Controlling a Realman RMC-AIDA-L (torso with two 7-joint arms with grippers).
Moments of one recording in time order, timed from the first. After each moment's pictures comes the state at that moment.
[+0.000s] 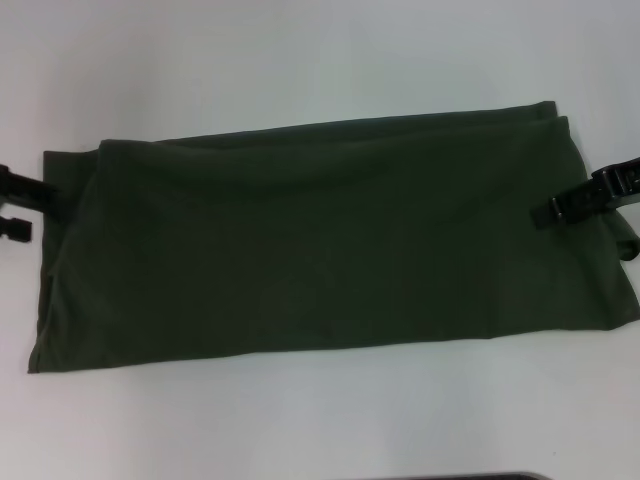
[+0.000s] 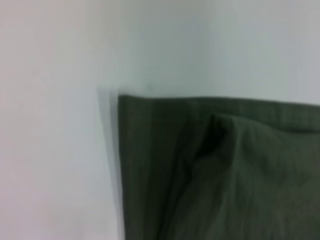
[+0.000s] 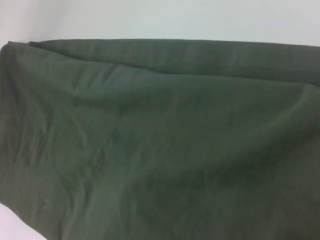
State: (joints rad) left arm -0.68 -1.91 0.51 0.82 2.71 1.73 -2.60; right arm 0.68 1.97 -0.64 -0.86 -2.62 -1.74 2.36
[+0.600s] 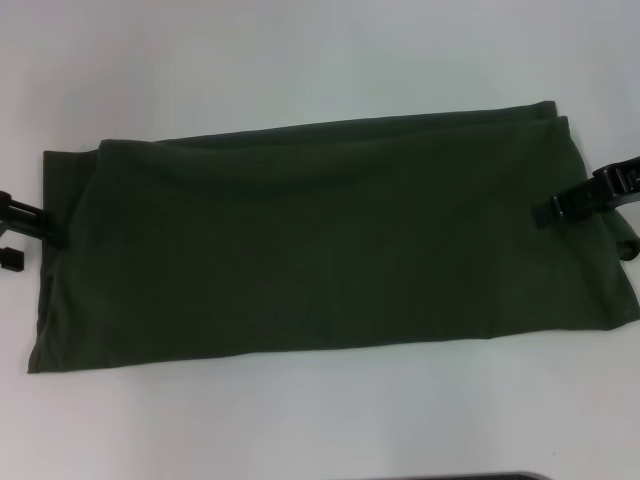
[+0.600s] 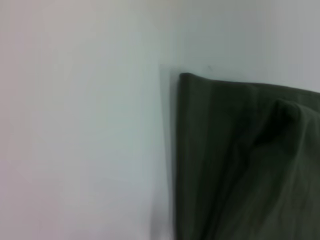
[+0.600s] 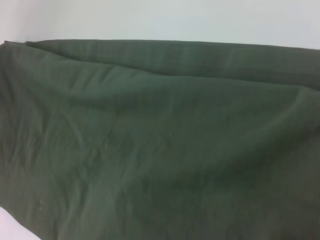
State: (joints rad) left arm -0.69 -1.91 0.52 0.75 2.80 1.65 -2.65; right arm 0.68 1.97 -0.64 -0.86 -2.62 -1.73 2.35
